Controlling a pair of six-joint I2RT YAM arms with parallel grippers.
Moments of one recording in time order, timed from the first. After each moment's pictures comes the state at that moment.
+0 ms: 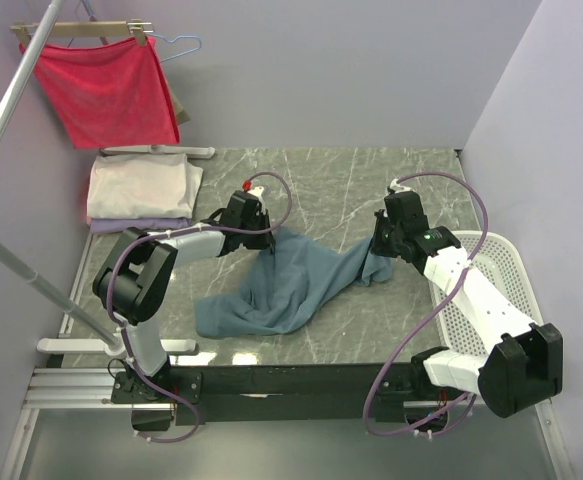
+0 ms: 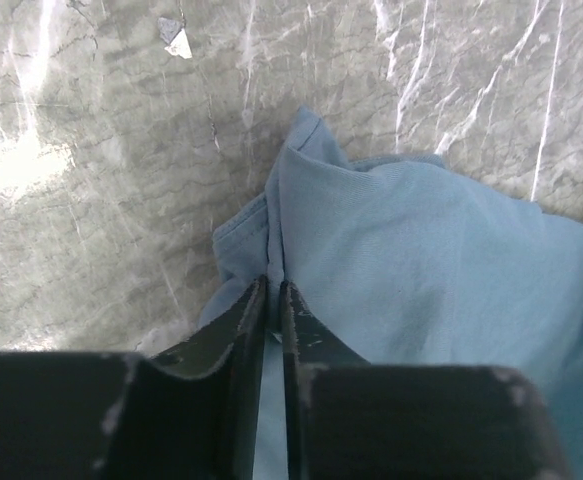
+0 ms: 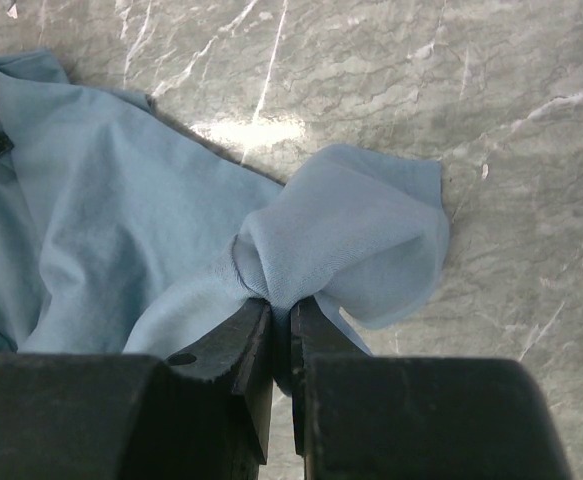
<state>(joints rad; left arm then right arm) -0.52 1.82 1.05 0.02 0.14 -0.46 0.33 1.20 0.95 -0.59 0.09 0.42</state>
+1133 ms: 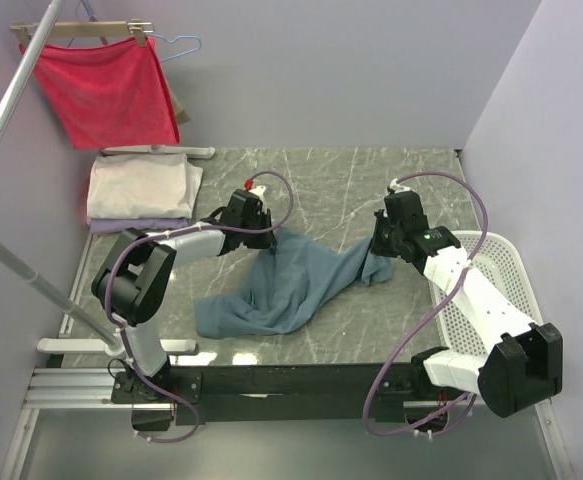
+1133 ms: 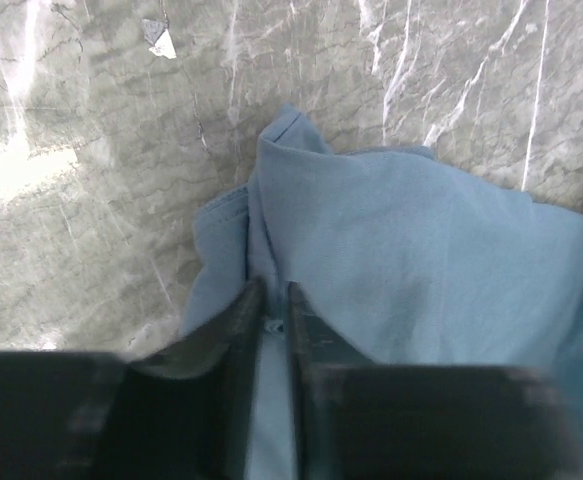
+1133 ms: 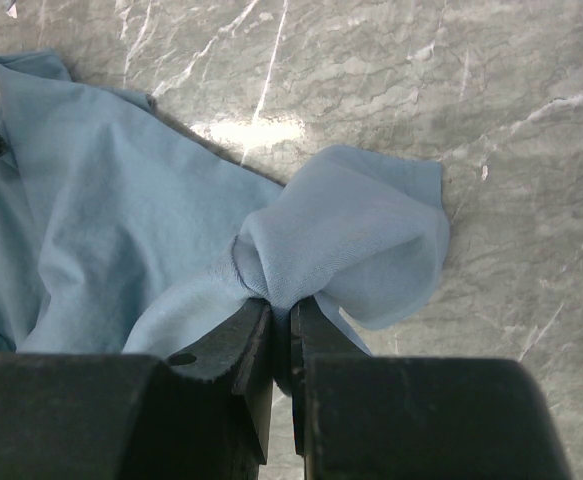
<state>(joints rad) -0.53 1.81 1.06 -0.01 0.15 -0.44 0.33 1.20 0.95 -0.59 0.09 0.42</state>
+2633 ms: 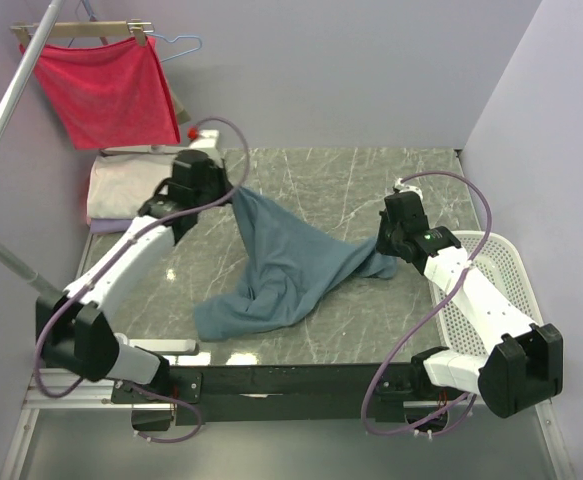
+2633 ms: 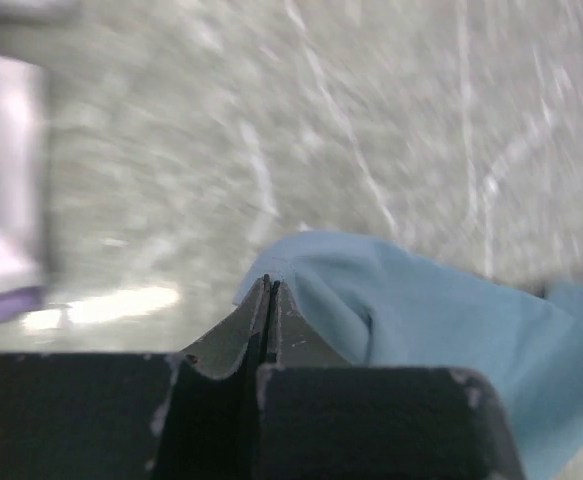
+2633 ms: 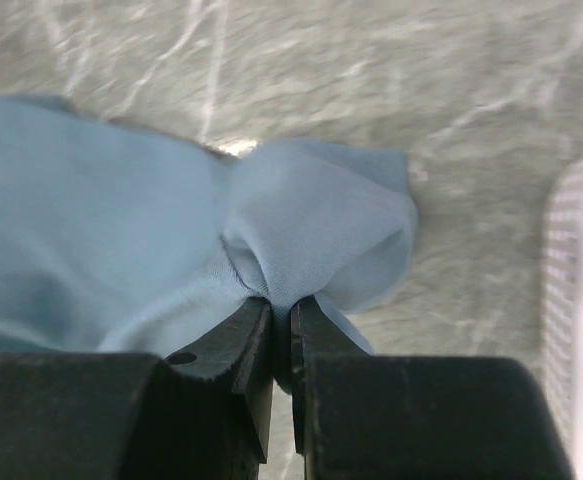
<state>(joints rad) -0.40 1.43 1.21 -0.25 -0.06 -0.31 0.33 1.20 0.95 -0.59 0.20 0.41</state>
